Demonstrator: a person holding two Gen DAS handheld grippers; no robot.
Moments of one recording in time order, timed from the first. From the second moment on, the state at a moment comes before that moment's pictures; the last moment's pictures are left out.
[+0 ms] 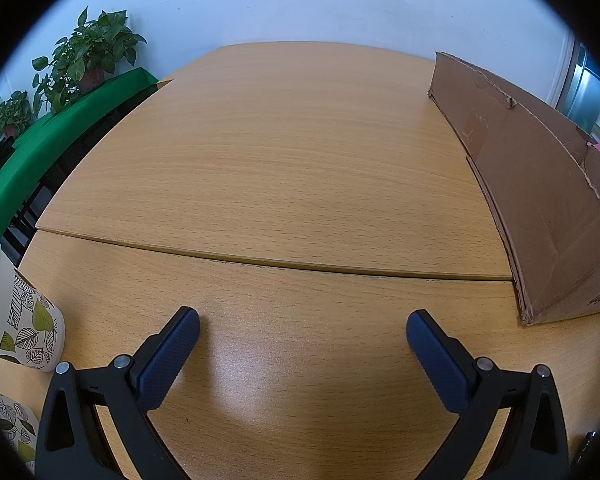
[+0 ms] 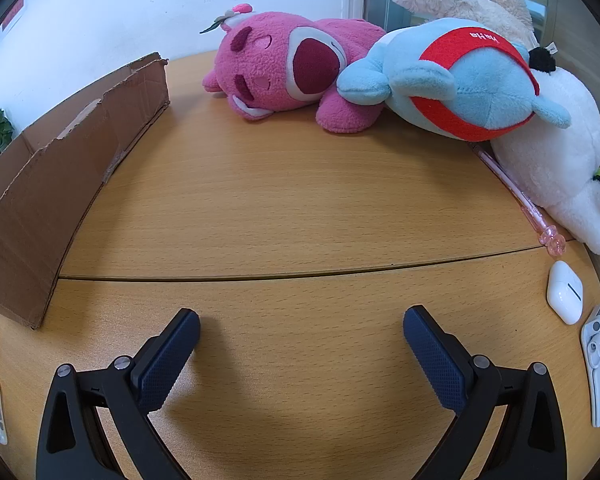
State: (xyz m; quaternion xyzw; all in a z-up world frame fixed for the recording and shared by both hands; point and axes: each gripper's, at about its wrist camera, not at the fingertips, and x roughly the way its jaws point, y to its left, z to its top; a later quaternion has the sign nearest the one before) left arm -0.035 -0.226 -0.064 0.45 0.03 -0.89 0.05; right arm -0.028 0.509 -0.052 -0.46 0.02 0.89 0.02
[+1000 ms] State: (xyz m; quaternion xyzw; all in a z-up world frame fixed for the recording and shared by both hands) left arm -0.036 -0.226 -0.065 0.45 0.03 -0.89 0.05; right arm -0.025 0.505 -0.057 -0.45 0.04 0.89 0.07
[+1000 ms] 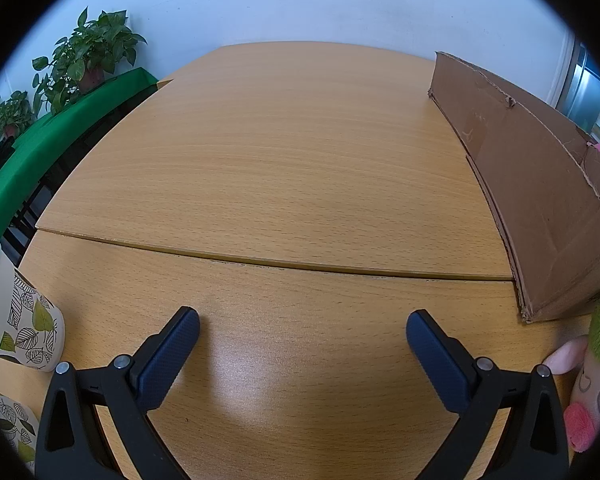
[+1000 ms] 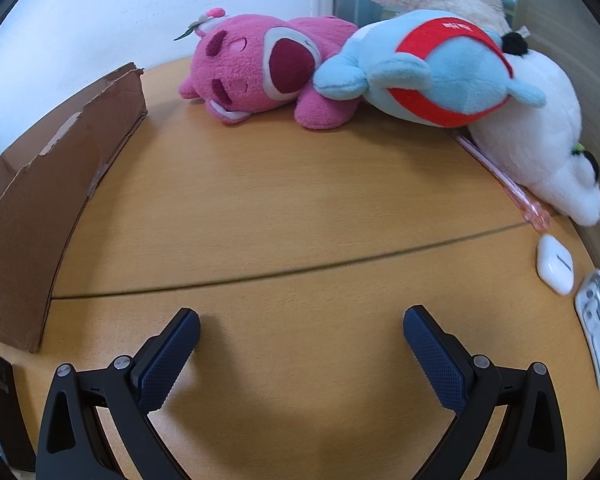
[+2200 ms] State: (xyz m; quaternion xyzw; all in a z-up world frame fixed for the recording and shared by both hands) left arm 0.143 -0.028 0.079 0.27 0.06 -0.94 -0.17; right arm 0.180 0.188 0.085 -0.27 -0.09 0.94 -0.17
